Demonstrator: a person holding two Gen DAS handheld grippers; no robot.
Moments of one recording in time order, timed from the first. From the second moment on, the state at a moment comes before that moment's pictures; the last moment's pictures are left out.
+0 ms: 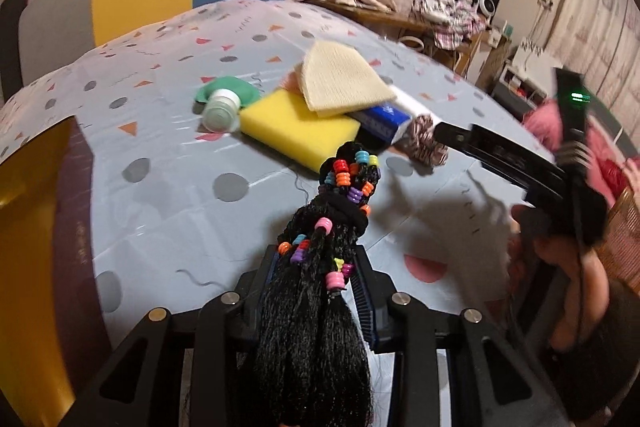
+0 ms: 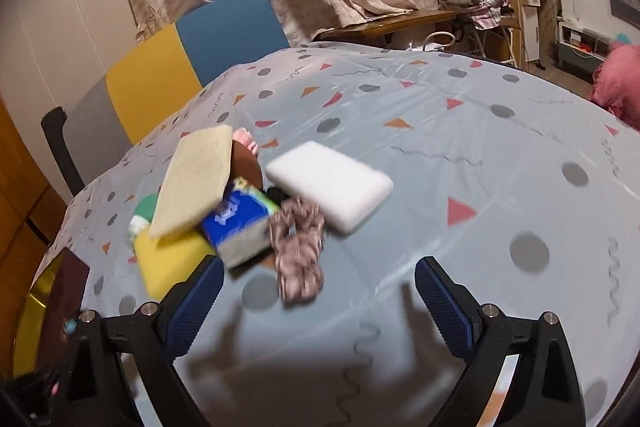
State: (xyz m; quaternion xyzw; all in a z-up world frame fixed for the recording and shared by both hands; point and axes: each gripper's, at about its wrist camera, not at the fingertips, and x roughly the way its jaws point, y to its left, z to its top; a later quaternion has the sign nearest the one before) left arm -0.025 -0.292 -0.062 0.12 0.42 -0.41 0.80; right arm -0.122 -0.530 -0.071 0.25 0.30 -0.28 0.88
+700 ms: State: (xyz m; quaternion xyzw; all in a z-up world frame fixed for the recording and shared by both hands) left arm 0.034 -0.154 -0.011 0.00 0.40 -0.33 0.85; right arm -0.112 -0.490 -0.081 0.24 0.34 -0.25 0.87
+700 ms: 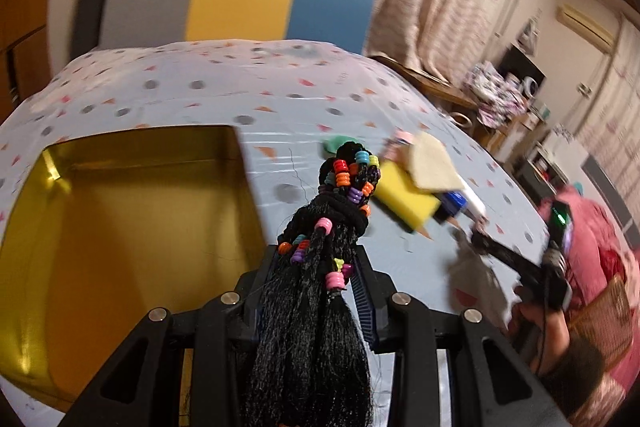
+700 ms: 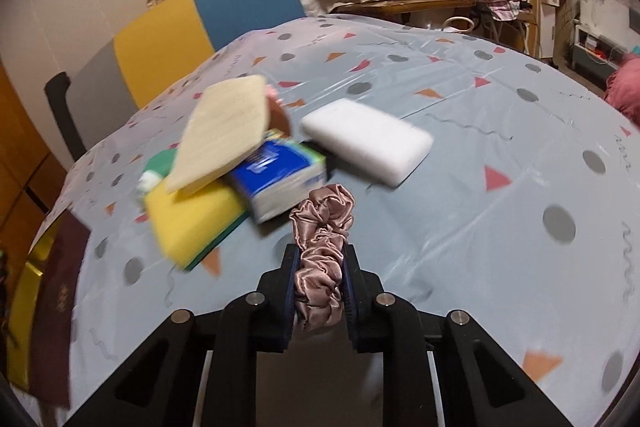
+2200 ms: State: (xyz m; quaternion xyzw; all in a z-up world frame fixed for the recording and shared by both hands) left arm 0.127 0.039 -0.024 -0.11 0.42 -0.11 0.90; right arm -0.015 -0.232 0.001 0.14 0.37 0.03 0.92
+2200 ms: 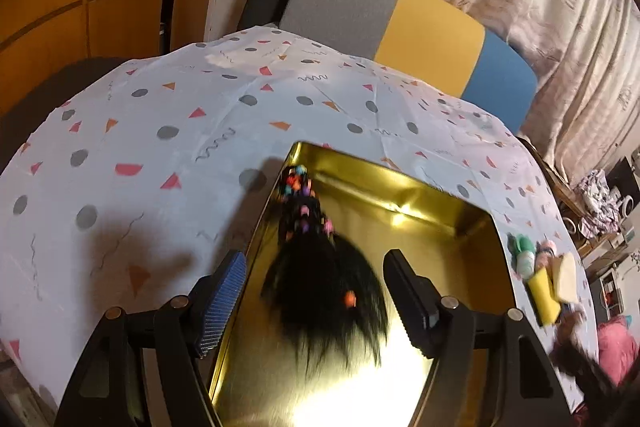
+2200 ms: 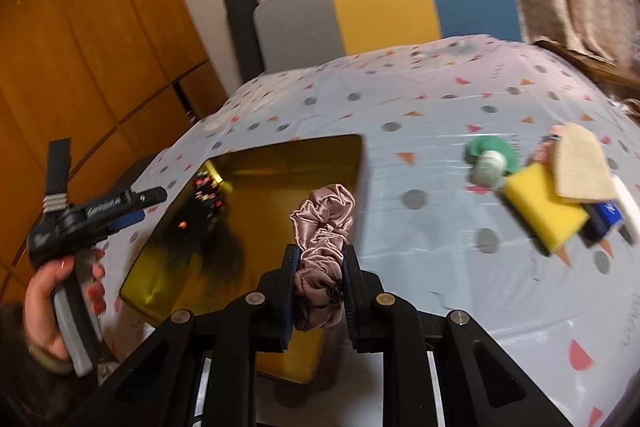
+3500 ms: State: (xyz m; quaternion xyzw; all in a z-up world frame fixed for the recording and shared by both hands) left arm 0.044 0.068 -0.039 -0.14 0.43 -0.14 0.88; right arm 0.121 -0.149 -0.010 0.09 0.43 0.11 0.89
